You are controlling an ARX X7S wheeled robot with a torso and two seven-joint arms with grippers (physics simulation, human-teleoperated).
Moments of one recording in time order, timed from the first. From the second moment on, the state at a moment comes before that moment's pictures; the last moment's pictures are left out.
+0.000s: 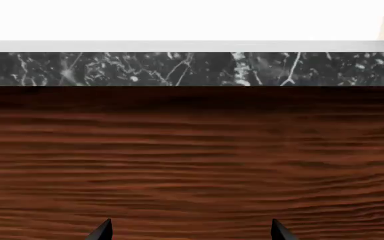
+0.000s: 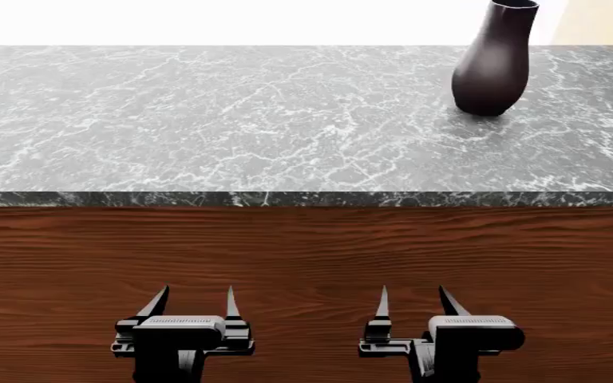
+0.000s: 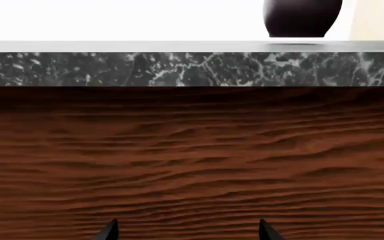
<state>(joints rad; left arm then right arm) 0.00 0.00 0.00 0.00 0.00 0.00 0.00 0.00 0.00 0.00 0.00 0.00 0.00 0.00</state>
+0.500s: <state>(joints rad) -0.06 -0.09 0.06 0.27 -0.06 -0.23 -0.01 0.13 0.08 -0.04 -0.17 0.04 0.23 0.06</state>
